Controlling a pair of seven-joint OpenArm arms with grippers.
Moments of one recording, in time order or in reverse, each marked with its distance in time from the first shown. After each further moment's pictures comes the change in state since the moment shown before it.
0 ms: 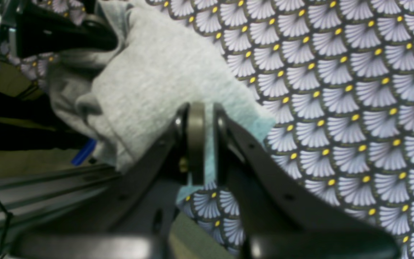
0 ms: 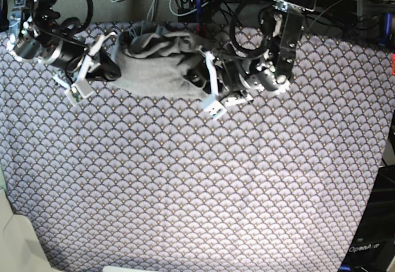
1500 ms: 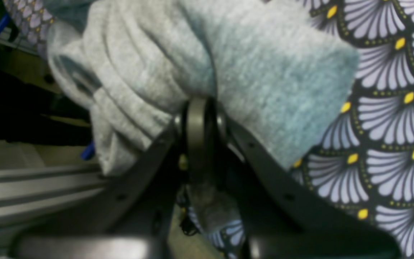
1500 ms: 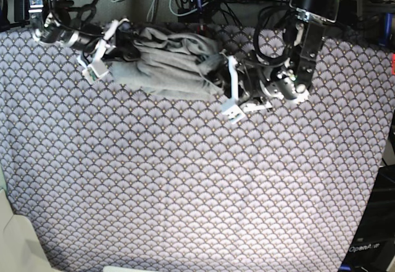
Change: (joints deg) left arm -3.0 -8.3 0.7 0.3 -2.5 -1.2 0.6; right arm -2.4 3.8 -11.3 -20.3 -7.3 2.2 24.6
